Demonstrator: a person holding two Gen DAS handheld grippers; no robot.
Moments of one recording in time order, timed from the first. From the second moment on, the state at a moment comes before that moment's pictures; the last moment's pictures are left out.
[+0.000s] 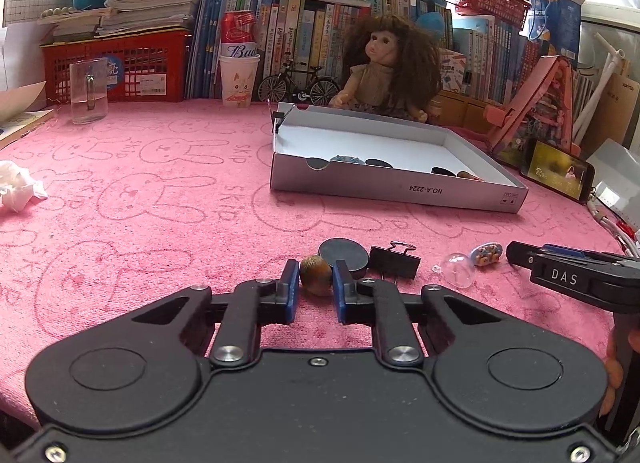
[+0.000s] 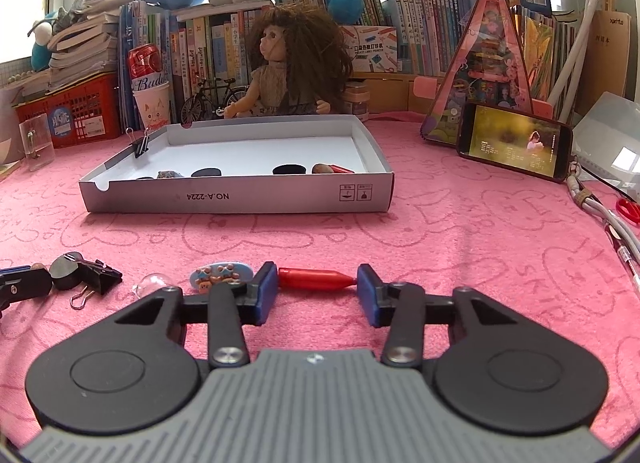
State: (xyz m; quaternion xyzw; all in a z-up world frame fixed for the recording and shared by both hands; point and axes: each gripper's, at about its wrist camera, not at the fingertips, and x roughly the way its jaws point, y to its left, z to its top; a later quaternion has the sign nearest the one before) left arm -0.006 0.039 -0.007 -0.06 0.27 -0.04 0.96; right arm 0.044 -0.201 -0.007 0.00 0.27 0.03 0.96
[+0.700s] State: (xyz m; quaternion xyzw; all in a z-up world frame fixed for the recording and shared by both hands) left arm 0.035 0.035 0.031 -0.06 0.24 -0.05 0.97; right arm 0.067 -0.210 0.016 0.02 0.24 0.03 0.97
